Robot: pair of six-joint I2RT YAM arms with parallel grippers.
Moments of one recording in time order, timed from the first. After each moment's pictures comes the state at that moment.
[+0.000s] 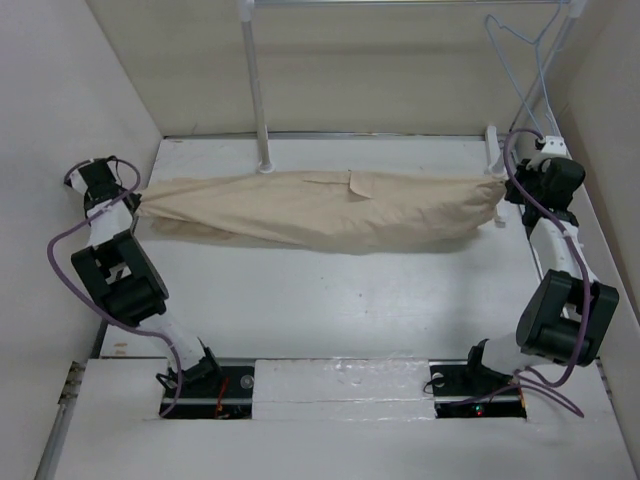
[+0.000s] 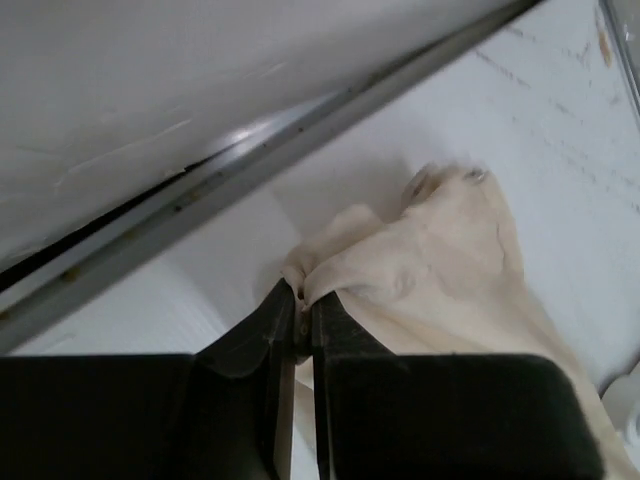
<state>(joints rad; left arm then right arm) 0.49 1.78 1.29 -0.24 -0.09 -0.57 -0.37 1.43 1.02 0.04 -0.25 -0.03</state>
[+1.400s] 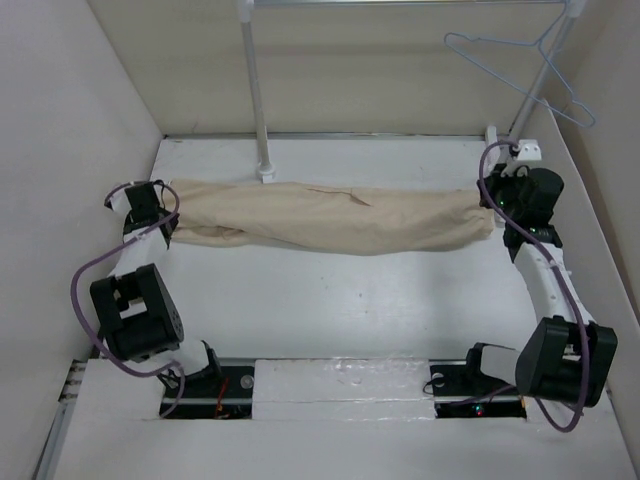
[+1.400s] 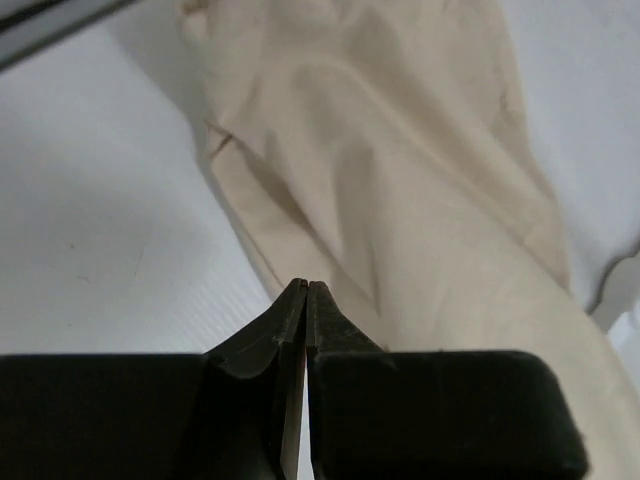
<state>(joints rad) 0.34 1.46 0.91 -0.16 -0.18 -0.72 -0.23 1.21 0.88 0.10 -0.32 0.03</state>
